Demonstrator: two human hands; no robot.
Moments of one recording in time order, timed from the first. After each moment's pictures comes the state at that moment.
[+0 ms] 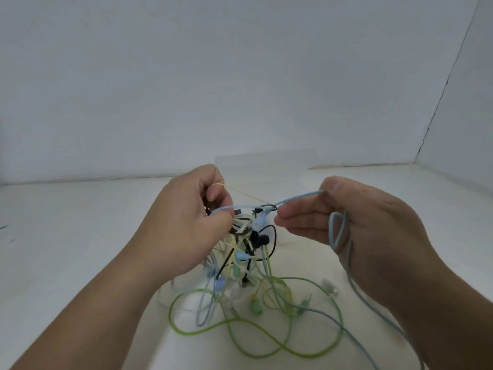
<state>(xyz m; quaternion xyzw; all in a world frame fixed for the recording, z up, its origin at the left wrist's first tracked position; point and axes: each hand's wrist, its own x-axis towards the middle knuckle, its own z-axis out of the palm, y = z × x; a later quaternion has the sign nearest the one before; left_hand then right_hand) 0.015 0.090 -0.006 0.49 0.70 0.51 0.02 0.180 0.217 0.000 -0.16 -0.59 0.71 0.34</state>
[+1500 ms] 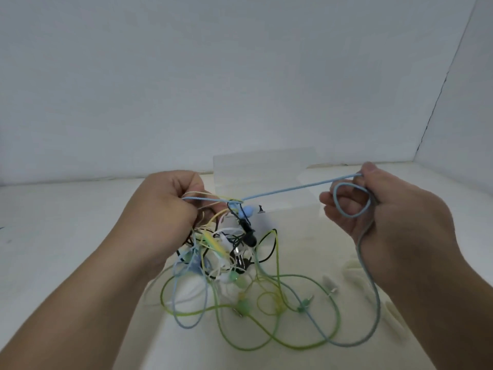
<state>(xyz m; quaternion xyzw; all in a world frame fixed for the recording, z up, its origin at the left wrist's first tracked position) 0.008 0.091 -0.002 0.38 0.69 0.61 0.10 0.181 0.238 0.002 -0.24 -0.43 0.73 0.47</state>
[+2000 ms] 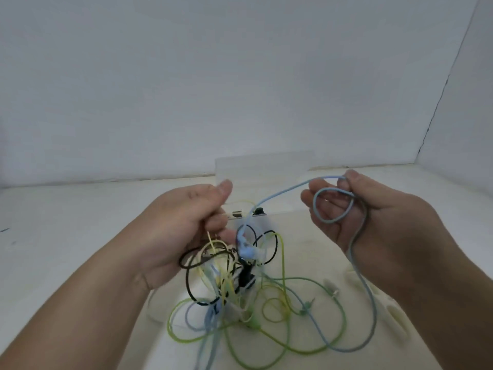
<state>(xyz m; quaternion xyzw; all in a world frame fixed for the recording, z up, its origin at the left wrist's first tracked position) 0.012 0.088 -0.003 0.31 0.58 0.66 0.37 0.183 0.232 0.008 -0.18 -0.38 0.83 0.37</state>
